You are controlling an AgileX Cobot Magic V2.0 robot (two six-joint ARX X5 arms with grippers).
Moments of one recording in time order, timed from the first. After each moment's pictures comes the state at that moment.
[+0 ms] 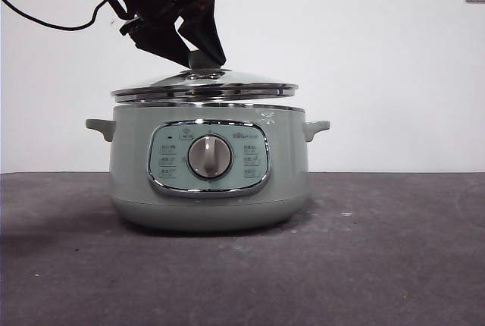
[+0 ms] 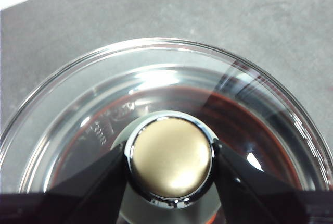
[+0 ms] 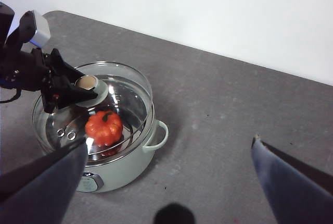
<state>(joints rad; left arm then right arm) -0.46 1.65 1.41 -0.35 0.19 0.10 0.58 1.02 1.68 -1.09 0.19 -0.01</state>
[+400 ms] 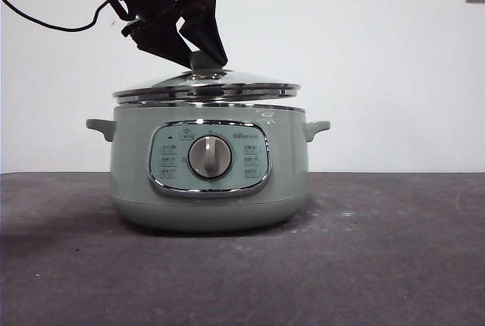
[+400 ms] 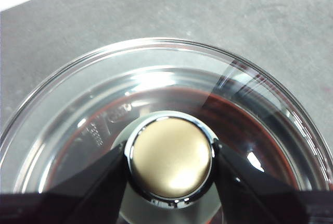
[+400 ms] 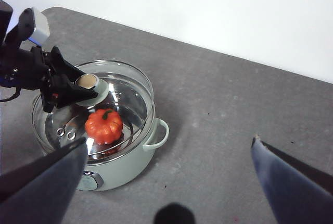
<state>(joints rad) -0.46 1.66 1.41 -0.35 0.20 0.10 0.58 1.03 1.68 -1.09 0.19 -0.01</state>
